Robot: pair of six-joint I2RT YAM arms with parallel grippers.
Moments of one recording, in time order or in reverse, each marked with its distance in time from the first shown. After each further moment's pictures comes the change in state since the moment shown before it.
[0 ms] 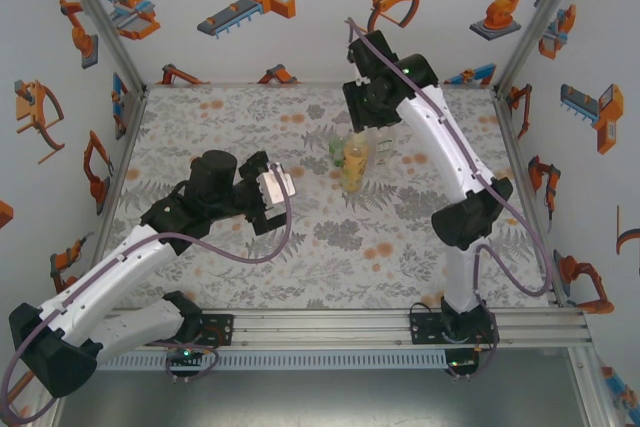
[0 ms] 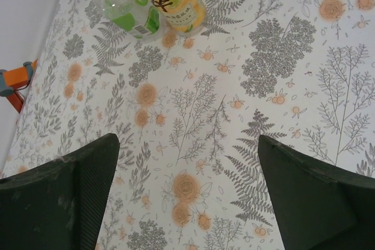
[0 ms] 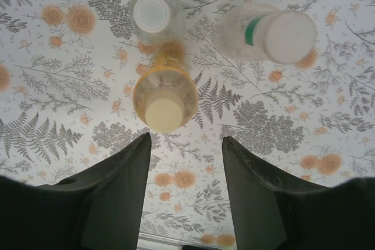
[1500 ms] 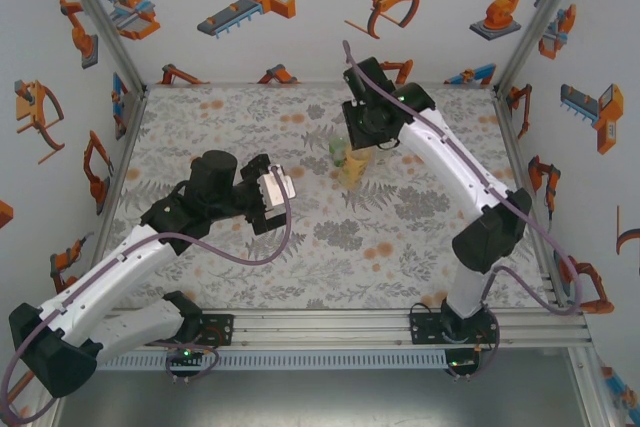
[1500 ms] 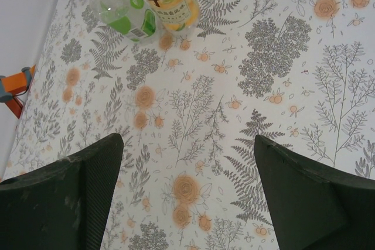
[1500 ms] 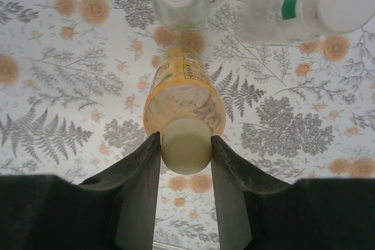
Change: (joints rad) left arm -0.002 0.000 0.001 -0.012 0.024 0.027; right arm 0.060 -0.179 -0.400 0.245 0.008 0.064
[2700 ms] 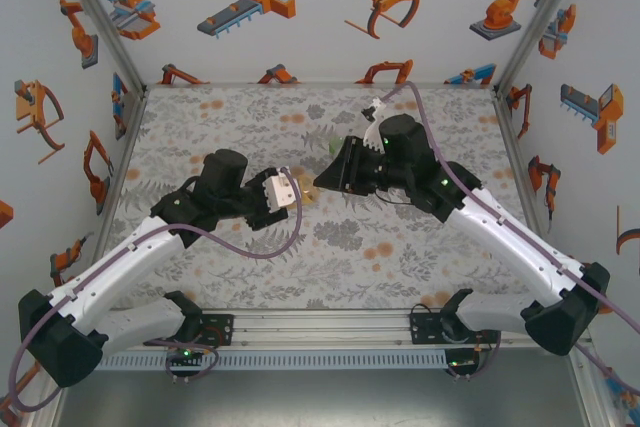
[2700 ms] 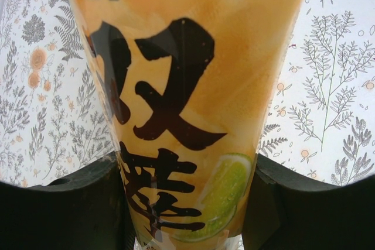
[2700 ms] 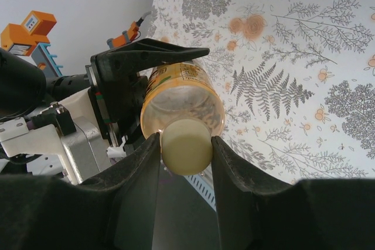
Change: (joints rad) left arm 0.002 0.069 0.013 -0.078 0.005 0.018; right arm 0.143 -0.589 -0.707 0.617 -0.482 0.600
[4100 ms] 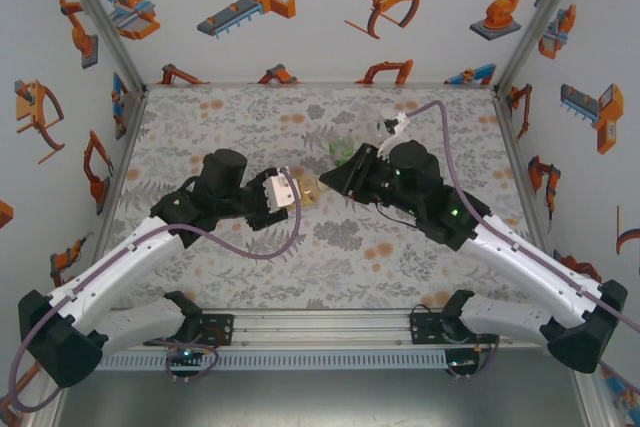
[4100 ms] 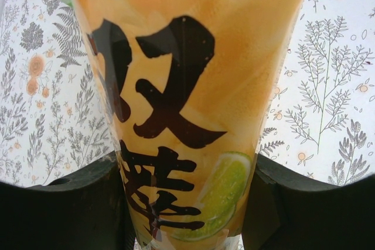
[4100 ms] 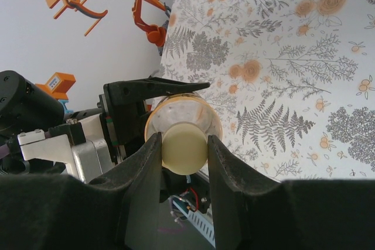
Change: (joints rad) left arm 0.002 -0.002 0.000 0.008 0.026 0.000; right arm 0.111 -0.159 -0.175 0.179 0.315 0.137
